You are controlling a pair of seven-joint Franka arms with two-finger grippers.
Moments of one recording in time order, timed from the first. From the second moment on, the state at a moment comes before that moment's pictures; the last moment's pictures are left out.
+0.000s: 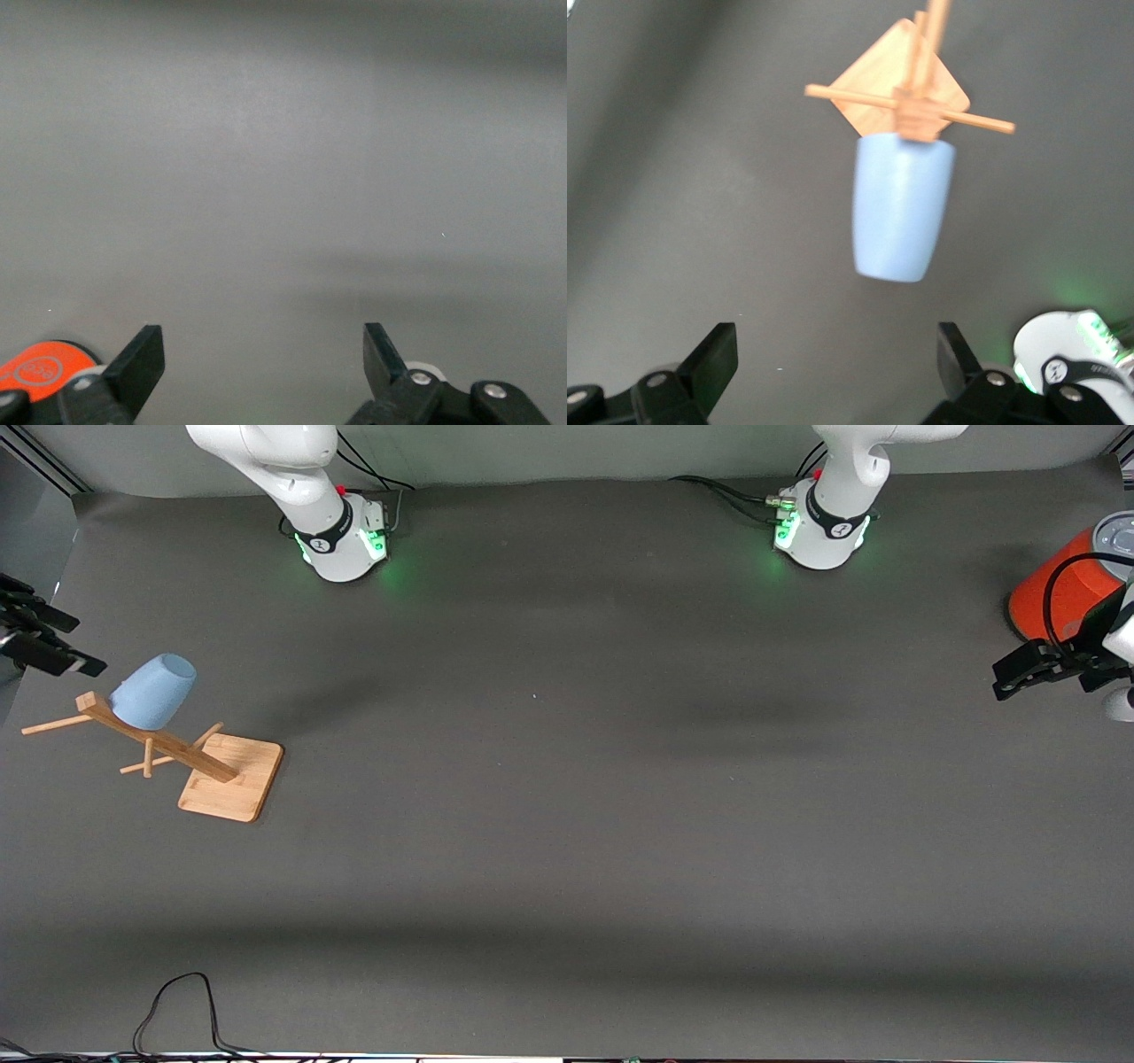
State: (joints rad) left arm -0.09 0.00 0.08 -1.61 0.06 1.62 -0.08; right arm -0.22 -0.13 -0.09 -1.77 0.21 1.51 0.65
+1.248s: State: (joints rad) left arm -0.09 0.01 0.08 -1.61 0.06 1.60 -0.08; right arm -0.23 -0.08 -0.14 -2.10 0.27 1.83 0.67
